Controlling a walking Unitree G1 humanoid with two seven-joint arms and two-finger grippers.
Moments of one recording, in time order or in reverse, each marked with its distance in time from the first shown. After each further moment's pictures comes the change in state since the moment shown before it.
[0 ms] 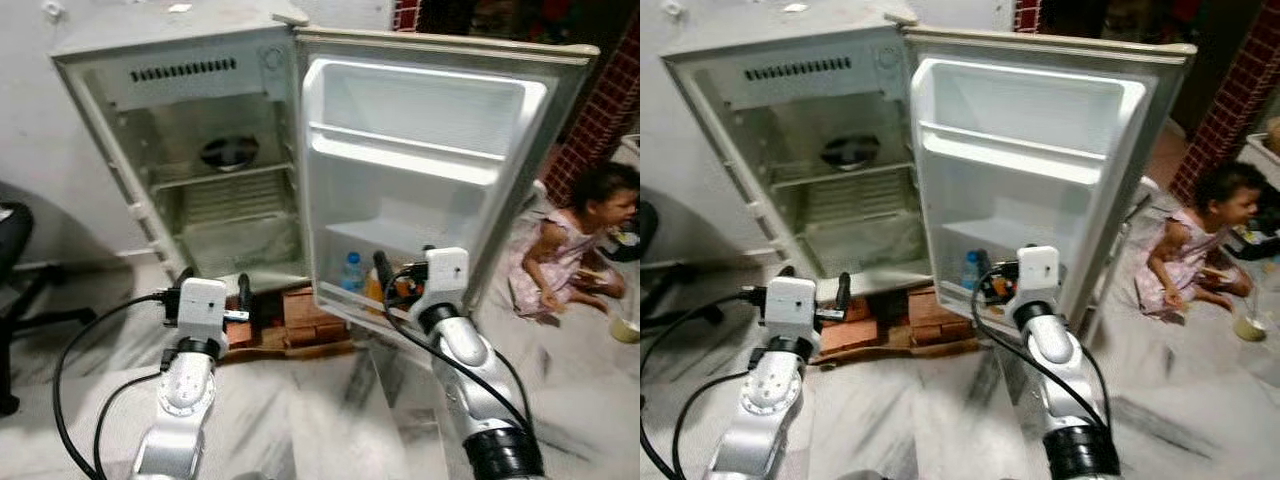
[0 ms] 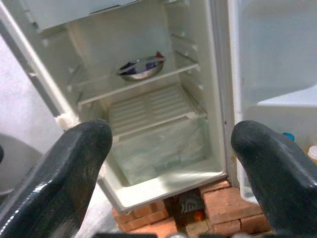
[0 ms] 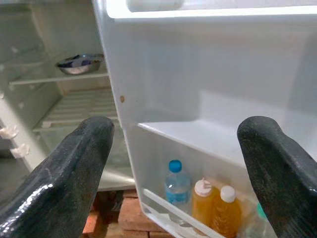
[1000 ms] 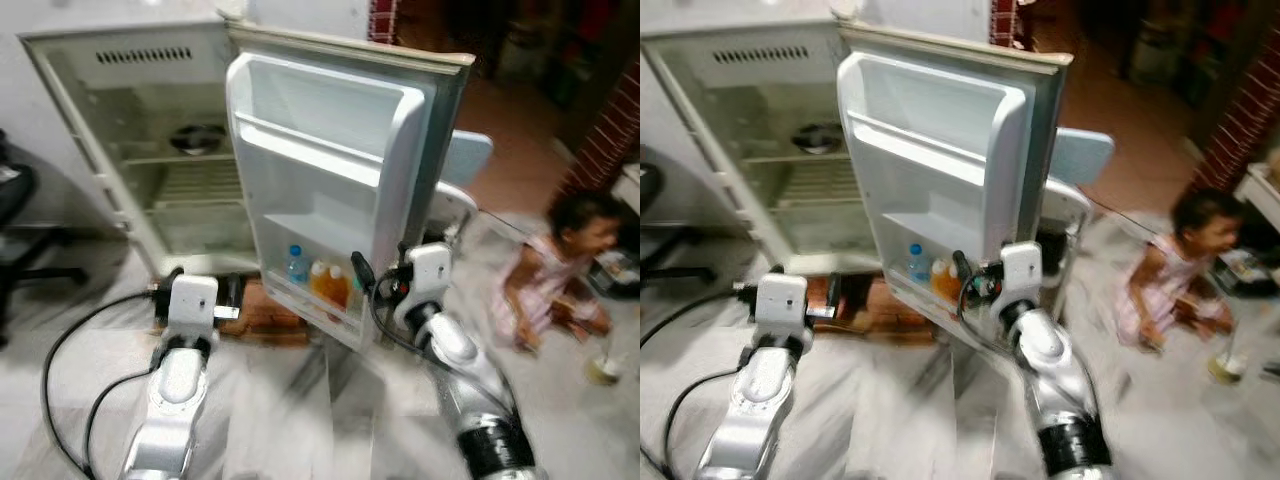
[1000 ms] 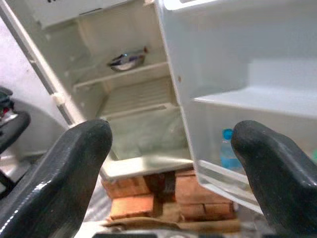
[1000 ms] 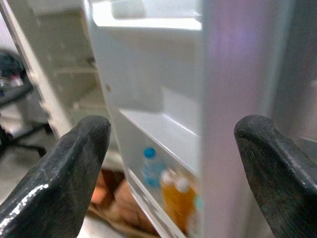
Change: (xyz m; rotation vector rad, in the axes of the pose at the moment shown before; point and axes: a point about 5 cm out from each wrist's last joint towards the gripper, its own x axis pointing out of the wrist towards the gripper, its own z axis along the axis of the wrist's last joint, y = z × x) left arm 0.001 -0.007 0.000 -0.009 0.004 -0.014; right arm -0.001 -0.004 -0.001 -0.013 -0.005 0.086
